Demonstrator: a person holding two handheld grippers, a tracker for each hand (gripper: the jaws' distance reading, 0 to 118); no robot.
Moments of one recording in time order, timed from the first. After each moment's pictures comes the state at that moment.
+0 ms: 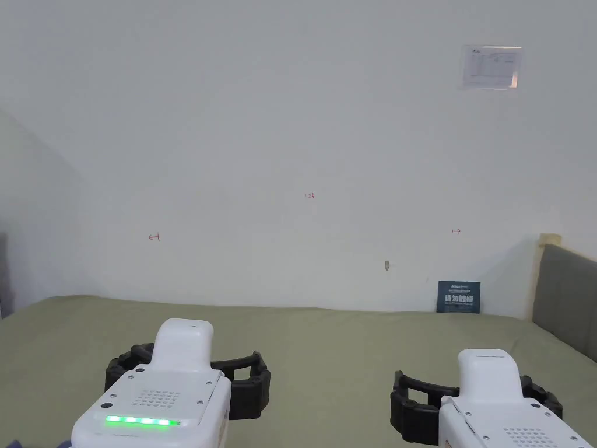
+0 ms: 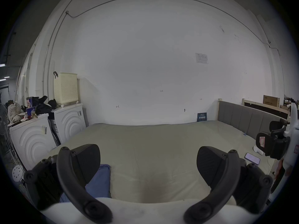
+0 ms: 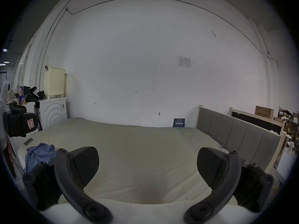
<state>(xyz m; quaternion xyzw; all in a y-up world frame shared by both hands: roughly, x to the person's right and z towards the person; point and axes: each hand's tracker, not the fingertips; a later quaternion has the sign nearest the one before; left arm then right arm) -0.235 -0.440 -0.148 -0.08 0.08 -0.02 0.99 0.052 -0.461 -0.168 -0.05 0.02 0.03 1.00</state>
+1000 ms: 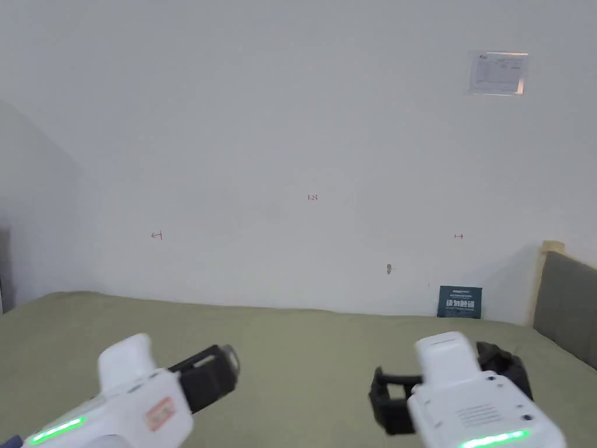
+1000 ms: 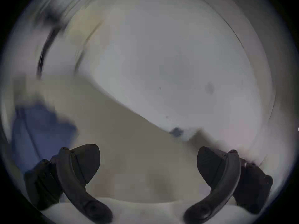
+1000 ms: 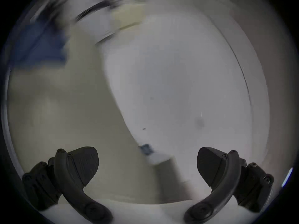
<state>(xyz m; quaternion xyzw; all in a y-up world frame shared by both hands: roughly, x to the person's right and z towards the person) -0.270 -0.449 -0.156 -0.10 0.04 0.13 0.99 0.037 -0.436 -0.179 -0.05 0.02 0.03 1.00</state>
